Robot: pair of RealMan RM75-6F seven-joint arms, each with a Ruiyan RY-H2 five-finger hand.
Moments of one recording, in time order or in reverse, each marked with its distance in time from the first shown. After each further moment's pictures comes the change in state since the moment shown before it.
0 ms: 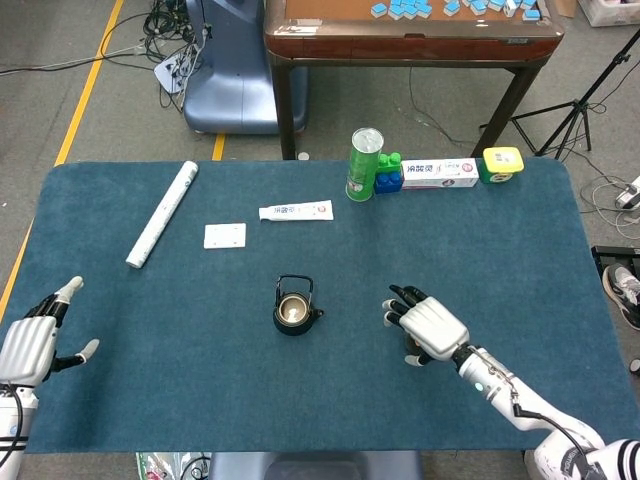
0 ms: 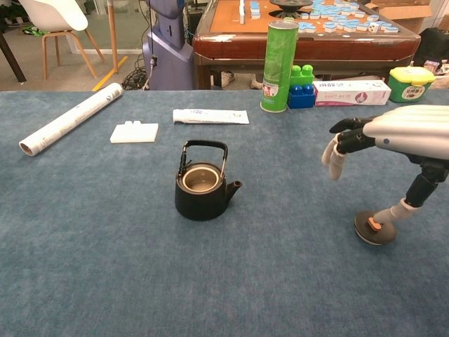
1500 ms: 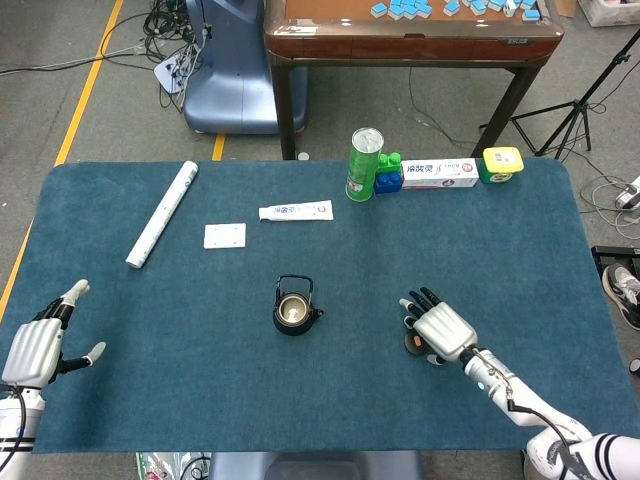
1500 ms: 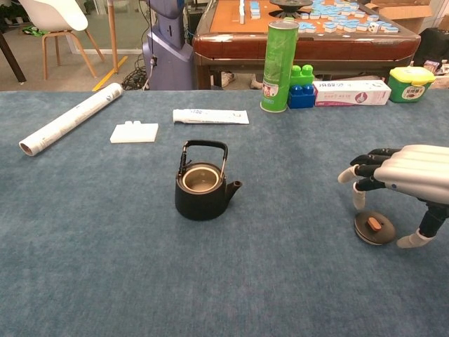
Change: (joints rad) left arm 0.028 -0.009 -0.042 -0.036 -0.002 -0.048 -0.003; right arm 0.014 -0.138 -0.100 0.238 0.049 0.021 -0.133
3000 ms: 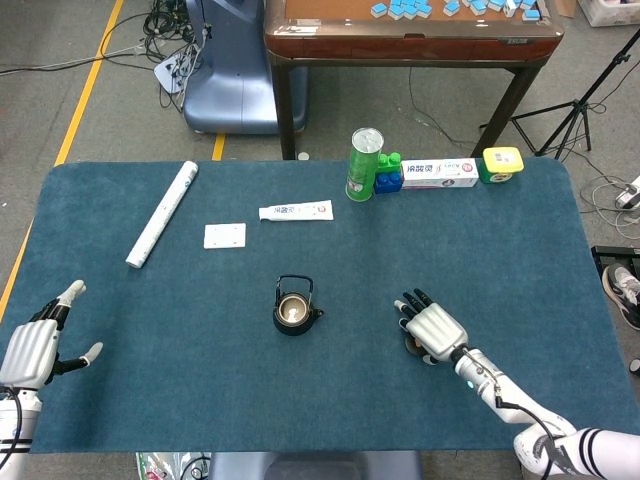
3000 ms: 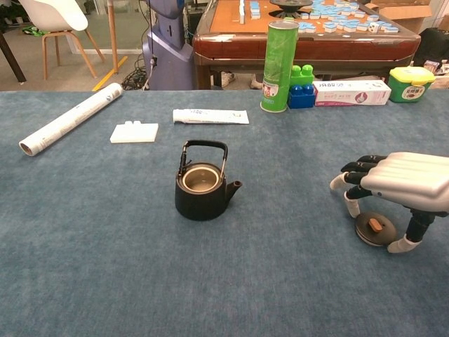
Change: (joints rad) left arm 0.018 -0.003 -0.013 0.015 0.009 -0.002 -0.024; right arm 0.033 -0.054 -0.012 0.025 0.067 -0.011 -0.080
